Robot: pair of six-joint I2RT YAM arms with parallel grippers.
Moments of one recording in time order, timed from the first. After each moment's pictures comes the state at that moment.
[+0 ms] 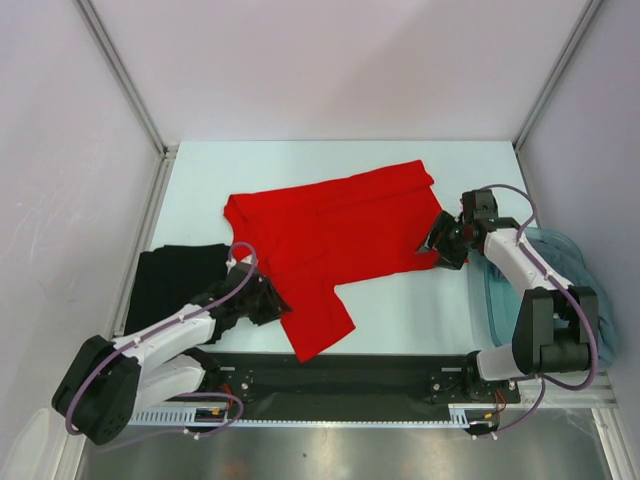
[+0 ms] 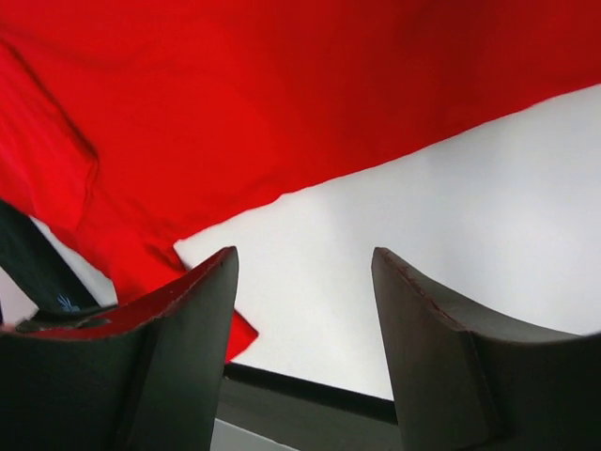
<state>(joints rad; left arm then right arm) -0.55 1.05 0.33 -0.19 0.12 -0.96 0.06 1.41 0.95 -0.60 -0.30 0.57</state>
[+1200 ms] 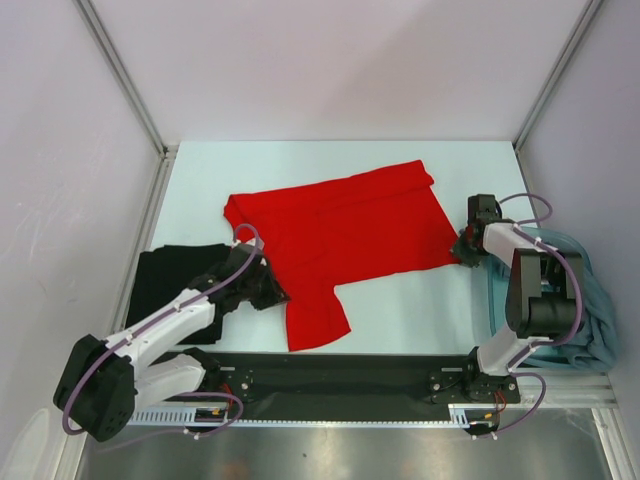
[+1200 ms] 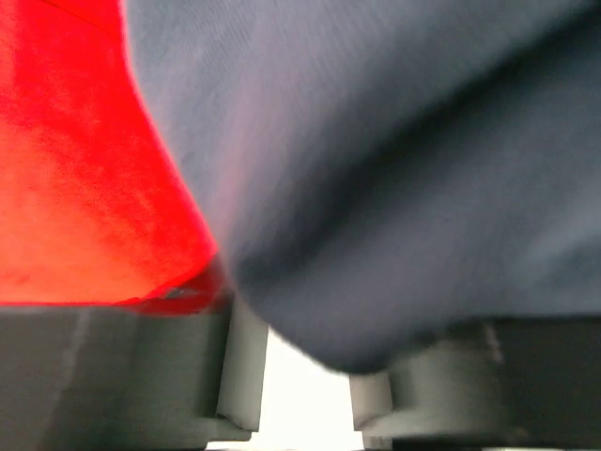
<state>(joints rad) -0.55 1.07 0.53 -0.36 0.14 -0.87 -0.05 1.63 0.92 -0.43 0.16 0.69</state>
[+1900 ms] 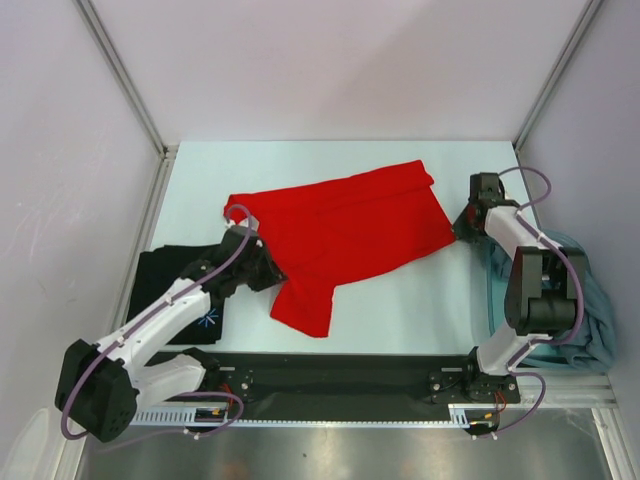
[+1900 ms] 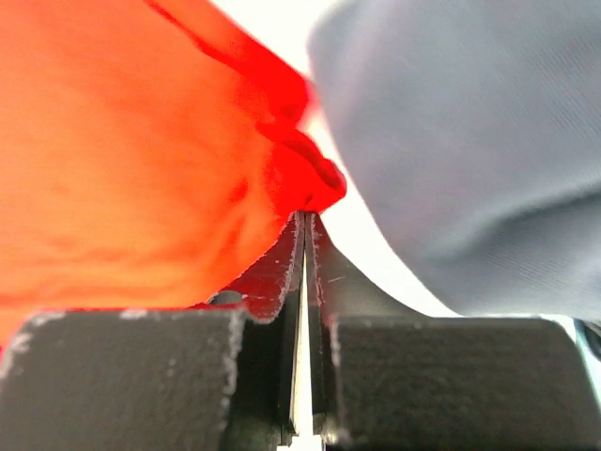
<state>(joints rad) -0.51 1.06 0.67 -0.44 0.09 -0.83 -0.04 1.65 1.08 -0.48 0.13 0.58</state>
